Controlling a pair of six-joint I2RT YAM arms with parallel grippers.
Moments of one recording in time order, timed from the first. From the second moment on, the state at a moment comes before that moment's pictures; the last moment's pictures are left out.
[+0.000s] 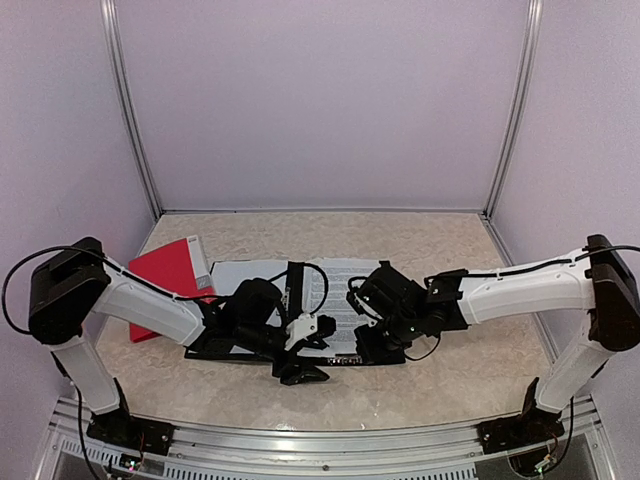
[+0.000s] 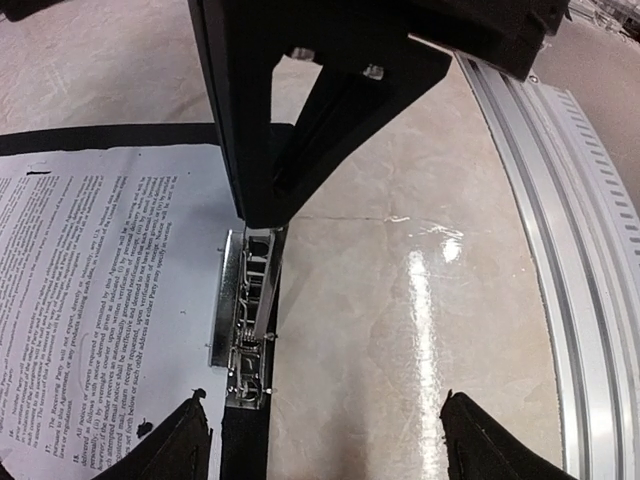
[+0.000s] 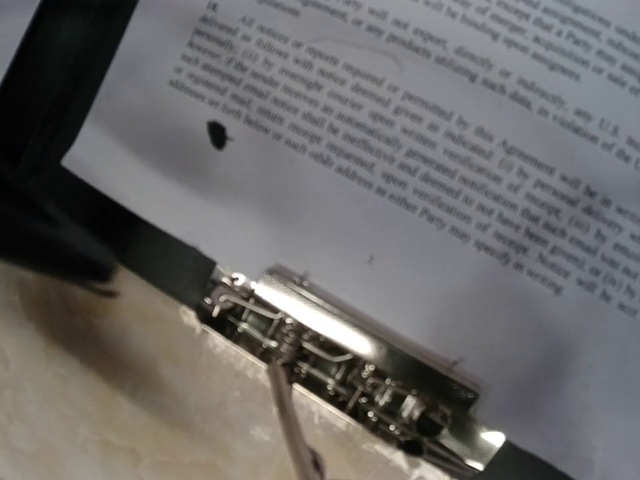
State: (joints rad) left arm -0.97 1.72 0.75 0.31 0.49 0.31; right arm 1.06 1.61 1.00 -0.43 0.03 0.58
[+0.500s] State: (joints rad) left arm -0.96 1.89 0.87 0.37 0.52 0.50; right arm 1.03 1.58 0.93 -0.36 -0.01 0.58
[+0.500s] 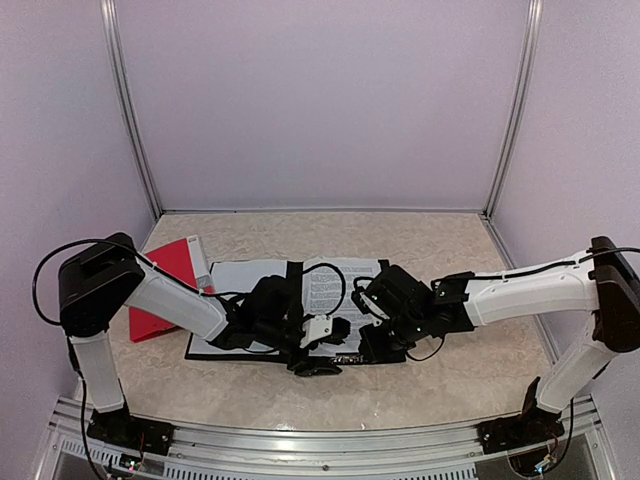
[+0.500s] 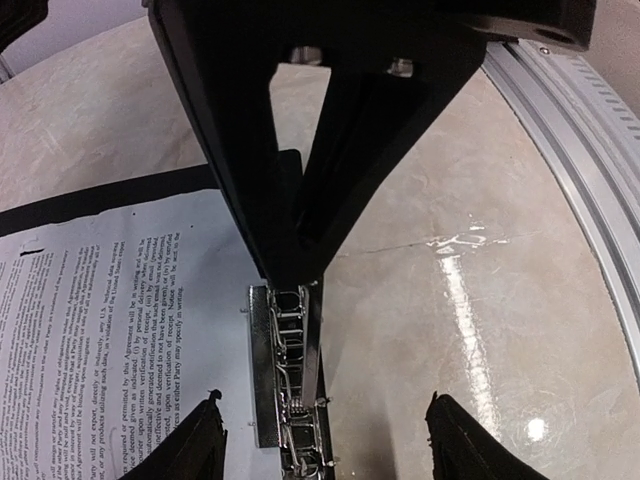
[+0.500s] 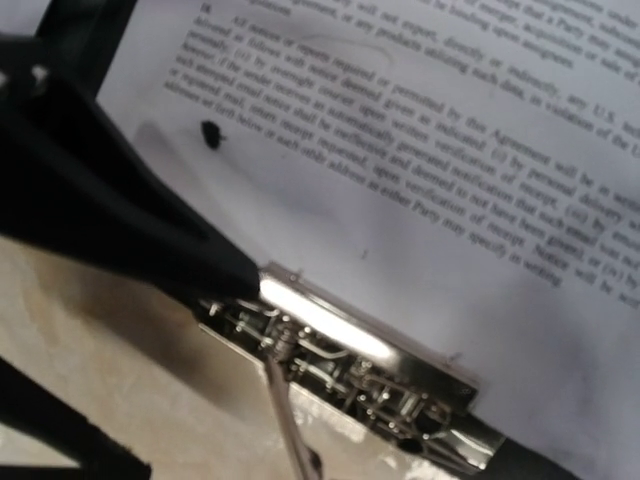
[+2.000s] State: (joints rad) left arm -0.91 2.04 0.98 0.33 0.60 0.57; right arm 1.02 1.57 0.92 -0.35 -0.03 0.58
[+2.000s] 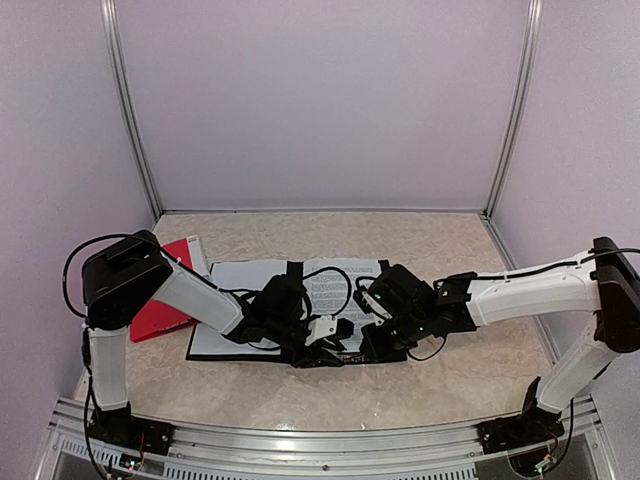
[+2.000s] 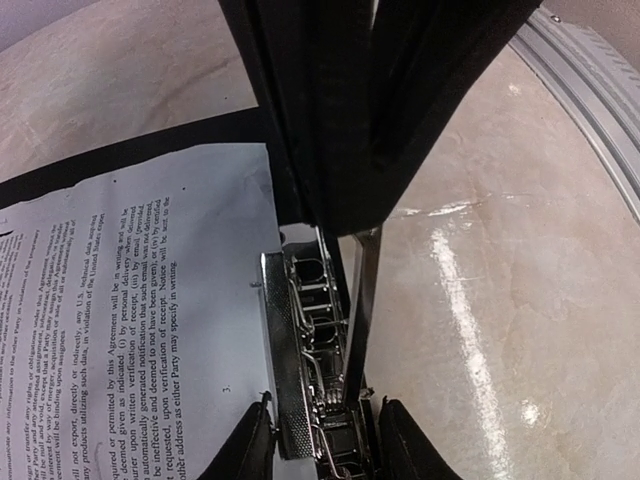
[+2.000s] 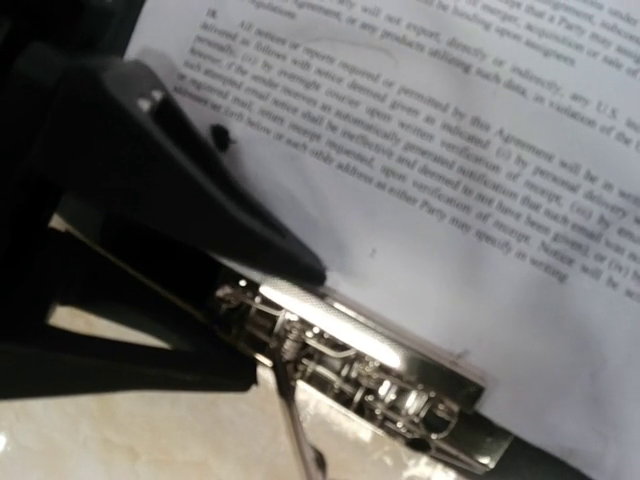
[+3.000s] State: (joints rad) left arm -0.92 2.04 0.98 0.32 0.59 0.59; right arm 0.95 1.57 0.82 -0.26 -0.09 0.54
